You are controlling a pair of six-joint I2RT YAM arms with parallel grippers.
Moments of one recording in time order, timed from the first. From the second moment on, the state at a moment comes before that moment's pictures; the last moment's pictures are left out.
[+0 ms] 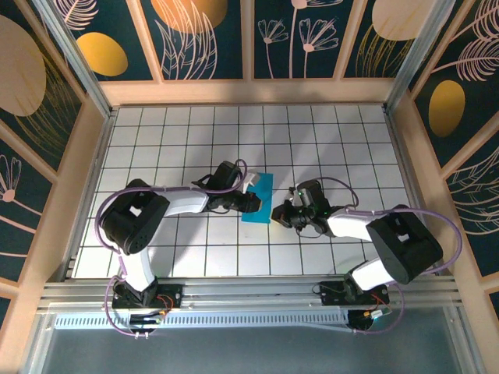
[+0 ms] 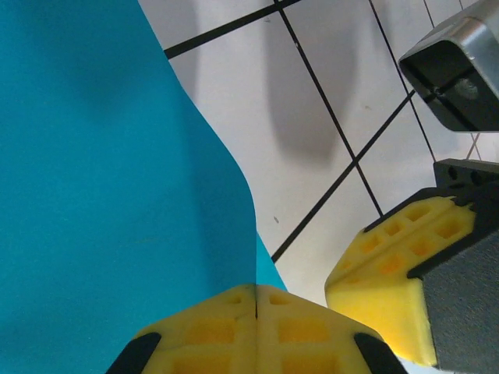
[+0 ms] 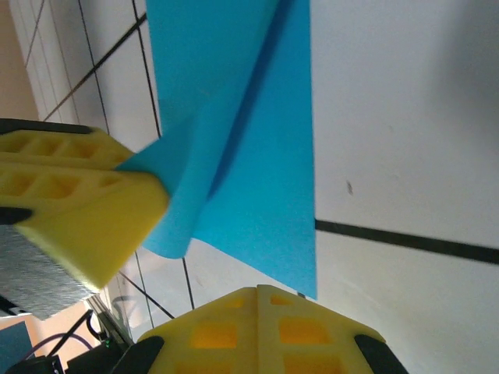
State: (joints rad) left arm -0.68 1.84 0.93 0.05 0.55 -0.43; right arm 0.56 1.46 0.46 0.21 -0.51 0.97
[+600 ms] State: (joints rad) left arm -0.67 1.90 0.99 0.10 0.56 -0.53; right arm 0.51 1.58 0.55 0.26 -0.52 0.93
